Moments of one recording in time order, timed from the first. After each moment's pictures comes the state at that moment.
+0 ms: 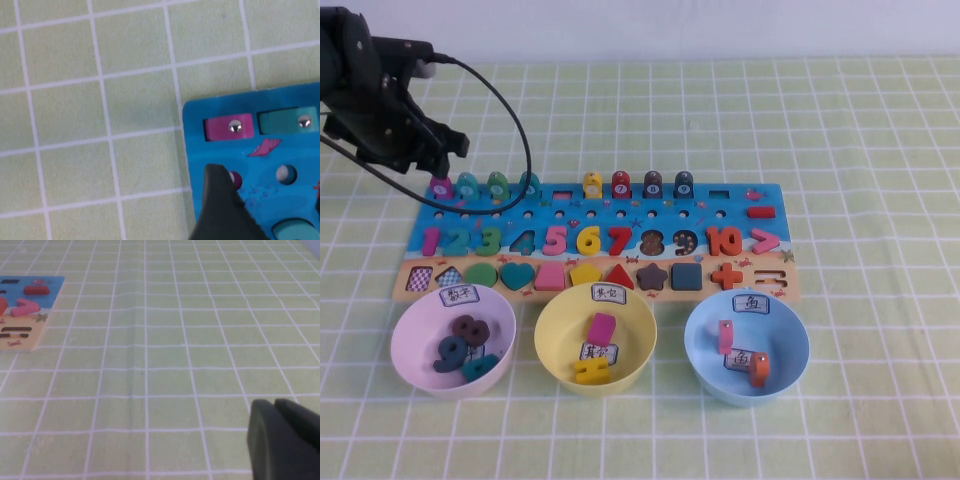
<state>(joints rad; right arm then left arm) -0.01 -0.01 0.03 -0.06 0.37 0.10 -0.07 2.10 -1.85 0.03 0.92 0.09</state>
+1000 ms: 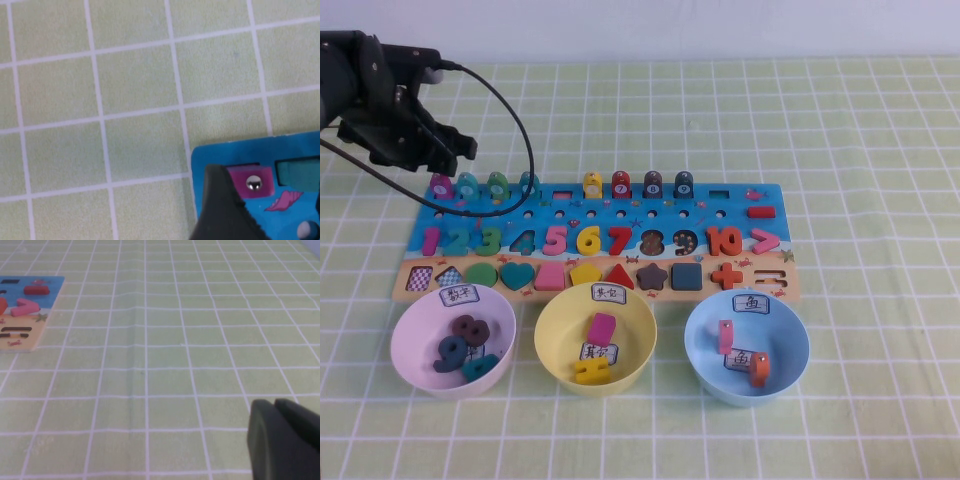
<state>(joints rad) -0.01 -0.01 0.03 -0.06 0.37 0.10 -0.07 2.16 -1.85 0.03 0.79 0.08</state>
